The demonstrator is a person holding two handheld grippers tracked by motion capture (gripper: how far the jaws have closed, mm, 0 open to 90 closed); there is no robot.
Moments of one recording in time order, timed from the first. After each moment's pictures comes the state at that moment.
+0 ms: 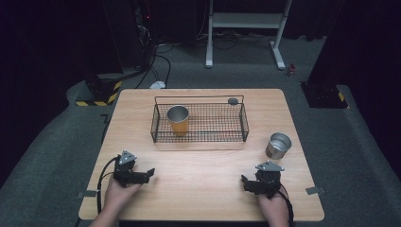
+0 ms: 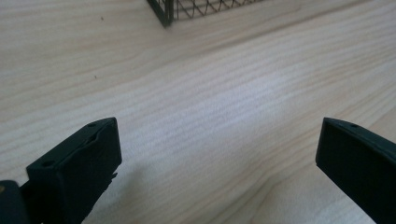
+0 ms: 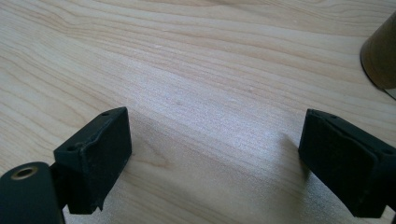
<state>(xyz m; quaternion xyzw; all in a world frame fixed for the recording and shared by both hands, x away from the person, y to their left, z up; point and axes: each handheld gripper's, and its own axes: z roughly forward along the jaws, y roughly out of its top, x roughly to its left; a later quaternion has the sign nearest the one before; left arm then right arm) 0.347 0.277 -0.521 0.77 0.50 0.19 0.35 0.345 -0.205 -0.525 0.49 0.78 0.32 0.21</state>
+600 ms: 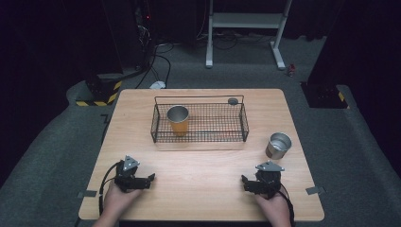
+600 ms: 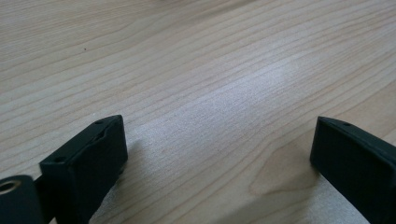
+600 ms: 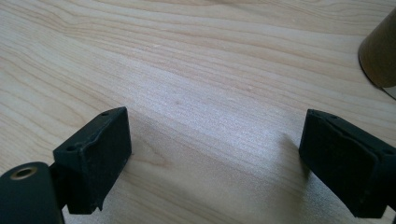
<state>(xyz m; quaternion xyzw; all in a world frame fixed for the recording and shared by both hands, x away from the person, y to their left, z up) 0.337 0.270 -0.530 0.78 0.49 0.21 0.33 0.345 -0.205 -0.525 0.50 0.78 0.31 0.21</state>
